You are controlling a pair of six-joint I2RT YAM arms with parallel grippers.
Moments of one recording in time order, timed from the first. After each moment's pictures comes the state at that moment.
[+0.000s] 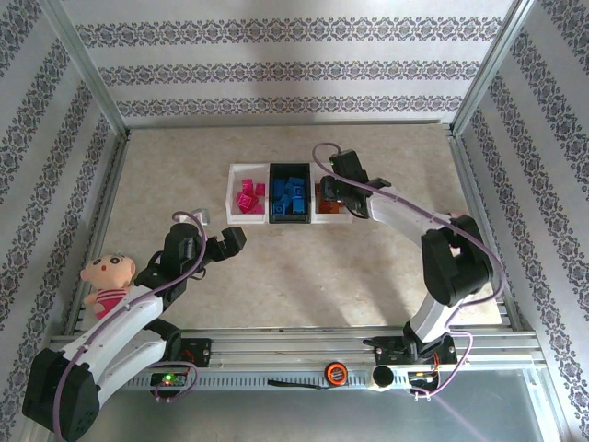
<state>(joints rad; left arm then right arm) -0.36 0.85 0.39 -0.08 0.12 -0.68 0.45 1.73 1.20 -0.31 0.15 0.41</state>
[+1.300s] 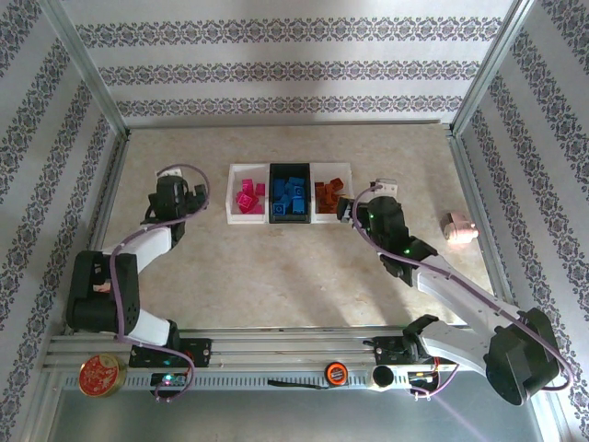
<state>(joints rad) -0.02 1.47 0.68 0.21 -0.24 -0.16 0.50 1.06 0.62 -0.02 0.34 0.44</state>
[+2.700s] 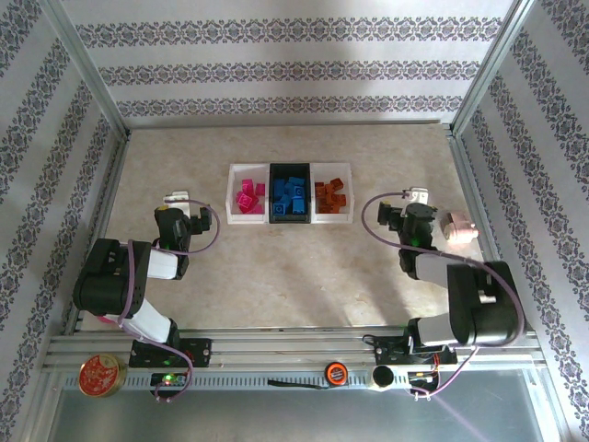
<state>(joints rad) -0.02 1.59 0.37 0.85 -0.19 -0.03 0.04 1.43 0.38 0.63 0.18 0.07</state>
